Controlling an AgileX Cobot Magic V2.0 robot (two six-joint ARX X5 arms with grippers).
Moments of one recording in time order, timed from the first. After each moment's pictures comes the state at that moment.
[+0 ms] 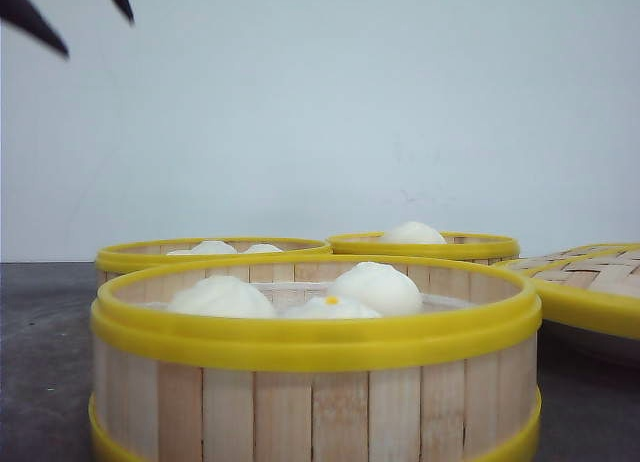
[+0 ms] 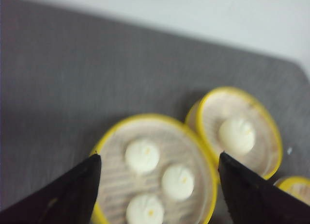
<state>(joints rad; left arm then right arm) -0.13 1.41 1.47 -0.80 0.26 -0.32 0.06 1.06 1.17 -0.54 -0.23 0.21</state>
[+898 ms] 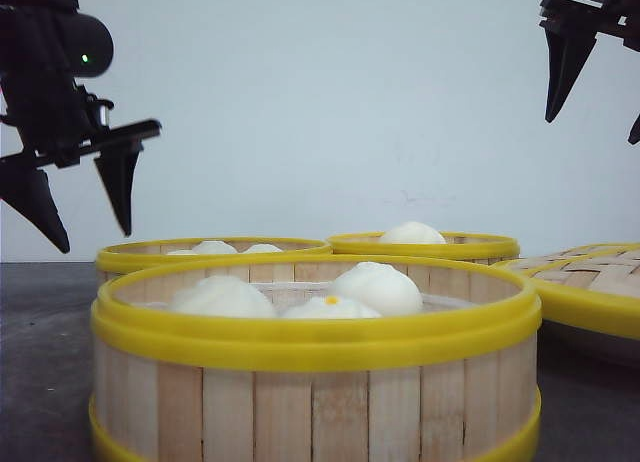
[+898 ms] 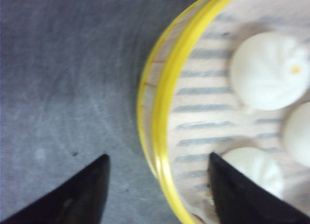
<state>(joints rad) -0.15 1.83 1.49 -0.92 0.16 -0.28 0.03 1.44 1.32 -0.81 -0.23 0.21</state>
